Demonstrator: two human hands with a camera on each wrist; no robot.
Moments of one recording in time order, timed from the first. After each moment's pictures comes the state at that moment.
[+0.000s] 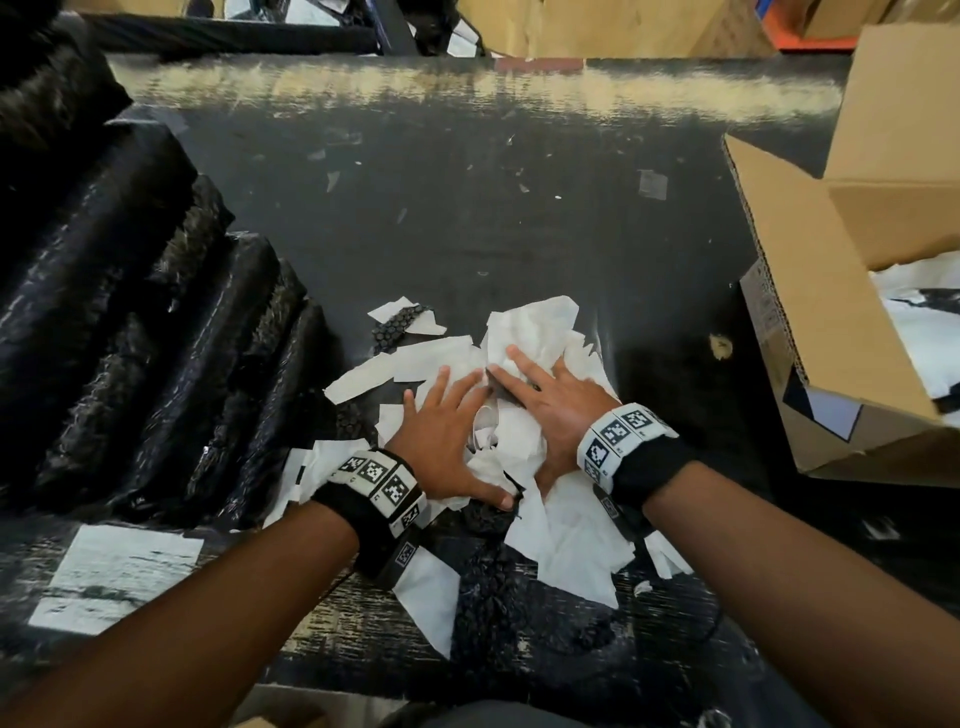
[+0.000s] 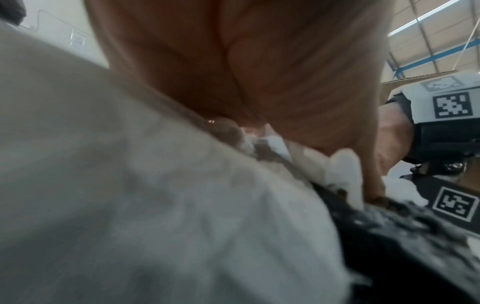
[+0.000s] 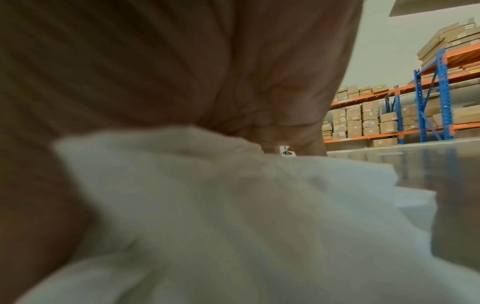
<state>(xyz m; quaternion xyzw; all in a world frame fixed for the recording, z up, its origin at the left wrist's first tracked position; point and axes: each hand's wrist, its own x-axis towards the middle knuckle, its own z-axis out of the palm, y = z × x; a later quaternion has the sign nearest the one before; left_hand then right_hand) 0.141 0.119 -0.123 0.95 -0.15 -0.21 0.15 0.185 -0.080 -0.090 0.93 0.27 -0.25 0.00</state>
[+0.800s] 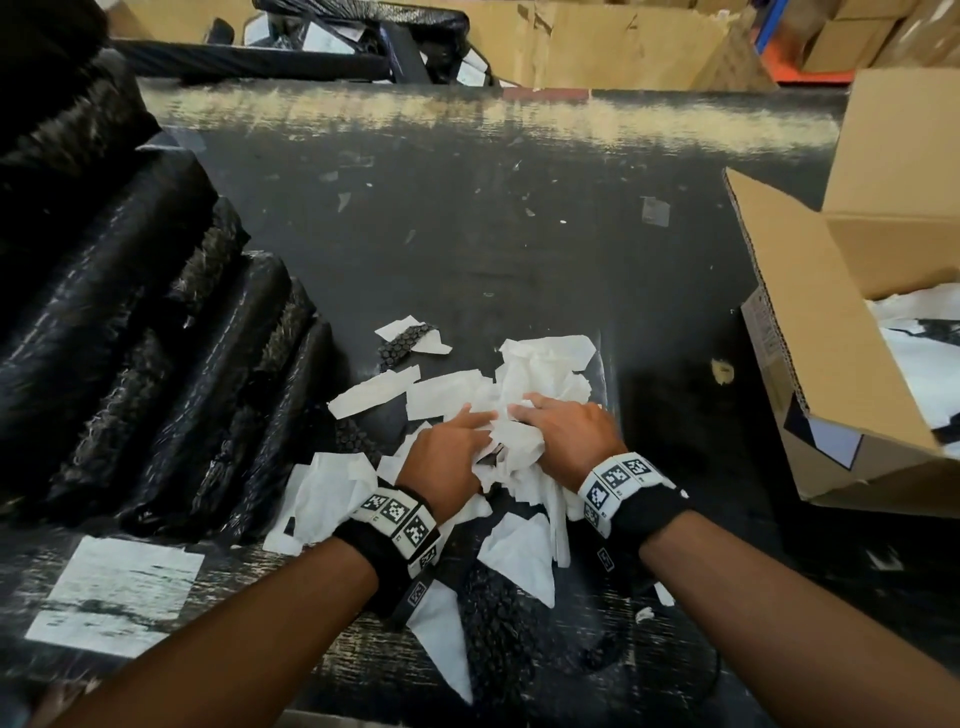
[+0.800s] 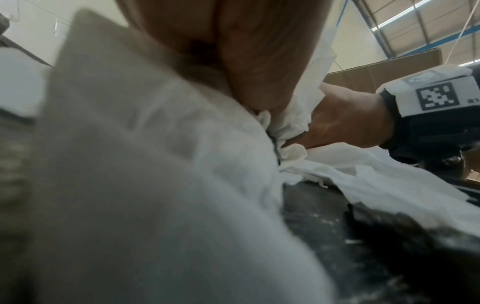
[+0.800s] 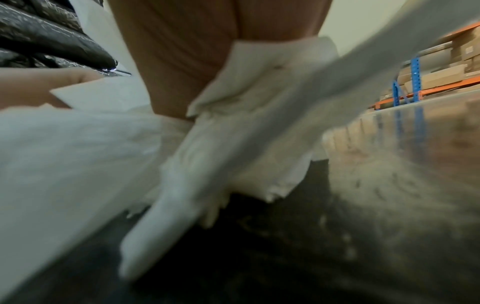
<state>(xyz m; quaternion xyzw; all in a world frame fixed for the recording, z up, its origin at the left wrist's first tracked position) 0.137 0.115 -0.146 0.95 -0.14 -0.06 0.26 0.171 -0.076 -0.081 0.96 0.23 -0.17 -0.03</state>
